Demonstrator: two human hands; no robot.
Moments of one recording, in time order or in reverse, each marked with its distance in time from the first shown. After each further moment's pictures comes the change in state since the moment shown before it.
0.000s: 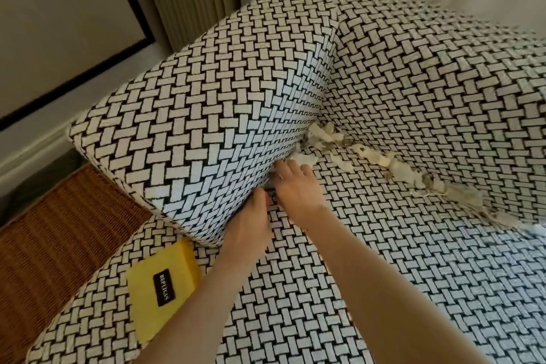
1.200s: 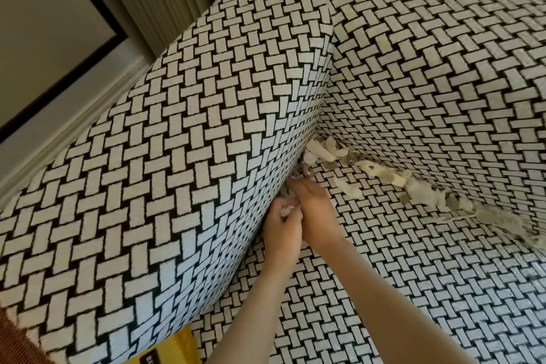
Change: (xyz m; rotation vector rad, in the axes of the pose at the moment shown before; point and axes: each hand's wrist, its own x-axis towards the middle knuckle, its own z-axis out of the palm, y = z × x) left_hand 0.077 0.061 0.015 -1.125 -0.086 -0.564; right_hand 0.033 0.045 0.043 0.642 0.263 0.232
